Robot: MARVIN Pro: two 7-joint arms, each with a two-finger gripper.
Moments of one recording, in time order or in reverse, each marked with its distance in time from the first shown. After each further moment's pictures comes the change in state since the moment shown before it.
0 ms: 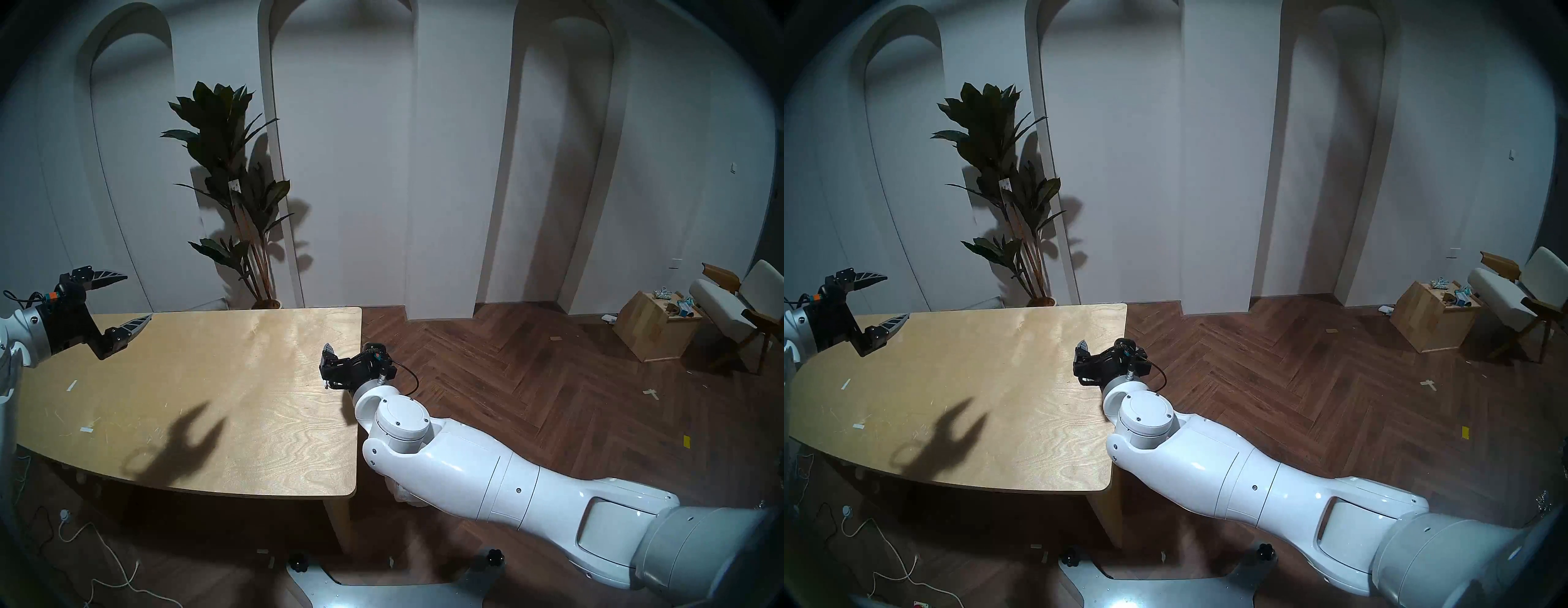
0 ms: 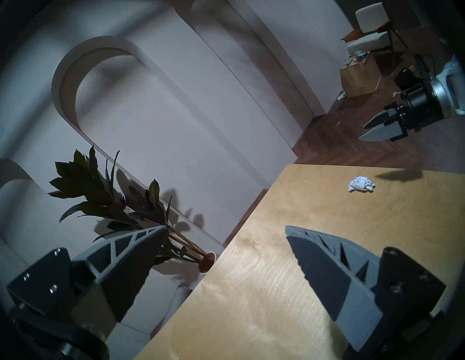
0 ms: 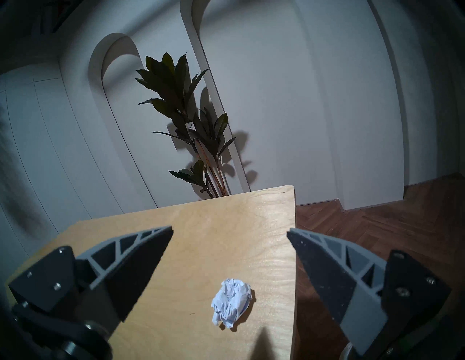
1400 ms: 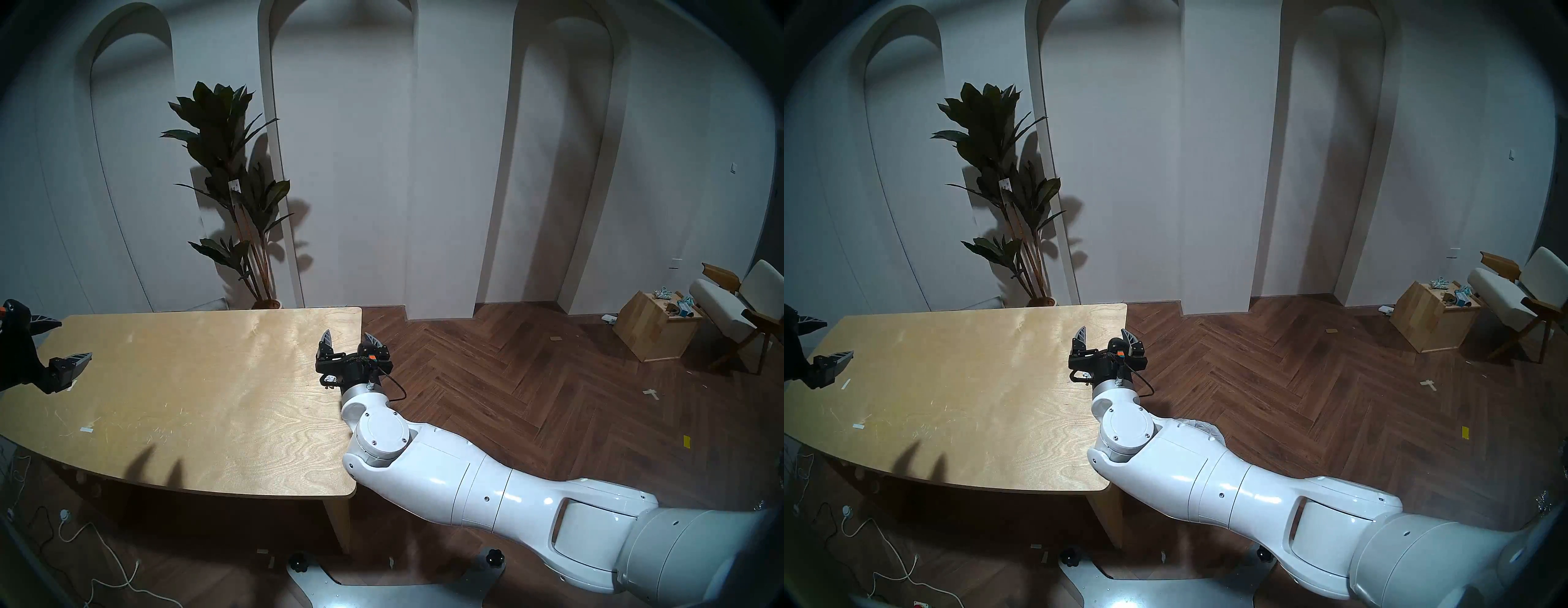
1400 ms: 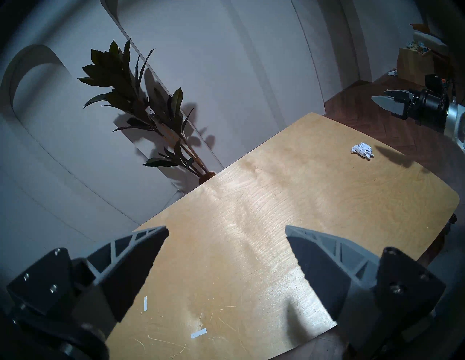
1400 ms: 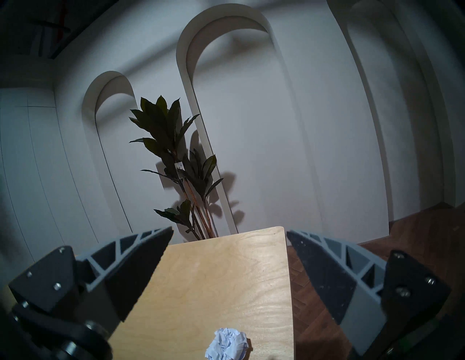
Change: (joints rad) left arm 0.185 -0.154 -0.334 -0.261 0.126 0.522 -0.111; right arm 0.015 -0.097 -0.051 0.137 -0.157 -0.237 -0.101
